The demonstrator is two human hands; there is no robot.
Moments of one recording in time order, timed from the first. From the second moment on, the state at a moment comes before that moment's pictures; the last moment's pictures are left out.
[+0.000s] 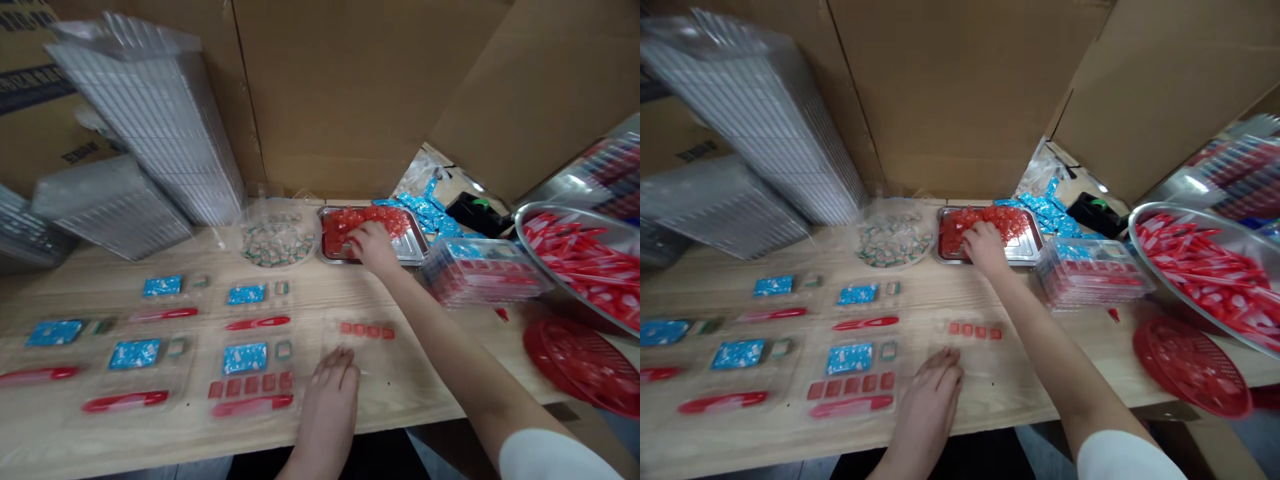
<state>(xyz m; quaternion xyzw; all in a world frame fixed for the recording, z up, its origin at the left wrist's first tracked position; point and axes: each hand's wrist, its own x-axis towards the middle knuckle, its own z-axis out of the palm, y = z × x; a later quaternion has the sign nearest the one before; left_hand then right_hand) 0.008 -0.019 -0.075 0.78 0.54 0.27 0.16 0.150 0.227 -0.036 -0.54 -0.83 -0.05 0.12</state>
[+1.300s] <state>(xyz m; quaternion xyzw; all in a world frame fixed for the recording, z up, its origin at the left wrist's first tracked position) 0.005 -0.013 -0.008 0.27 0.42 0.60 0.63 0.123 0.011 0.004 -0.43 -0.76 0.22 0.43</state>
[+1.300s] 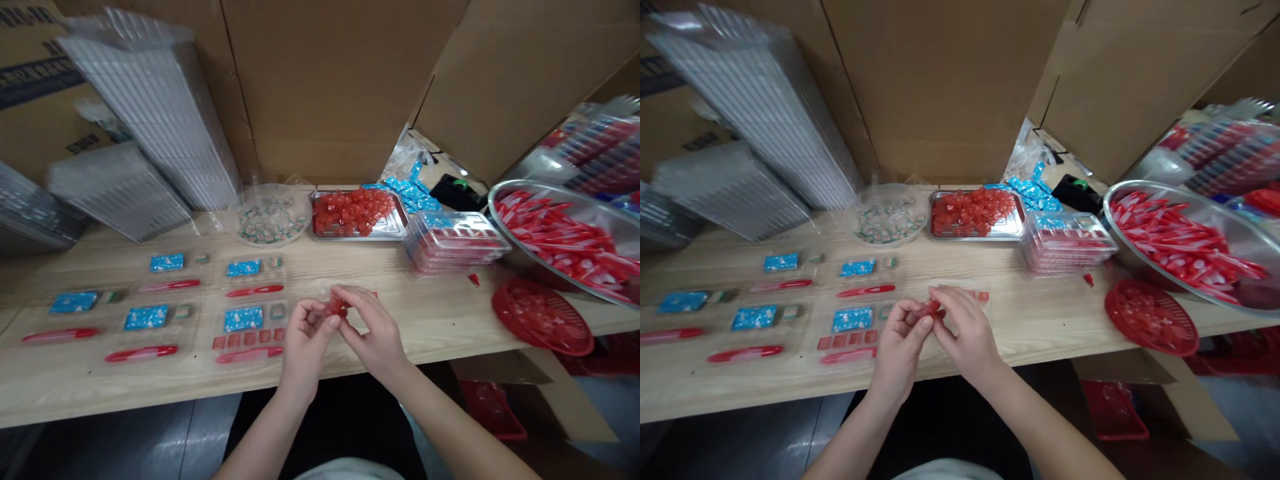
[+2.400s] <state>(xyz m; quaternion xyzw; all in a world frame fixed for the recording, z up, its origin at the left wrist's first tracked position) -0.004 -0.029 -0.044 0.68 0.61 0.30 0.27 0.127 0.066 -0.021 -0.43 -0.87 0.16 0.19</state>
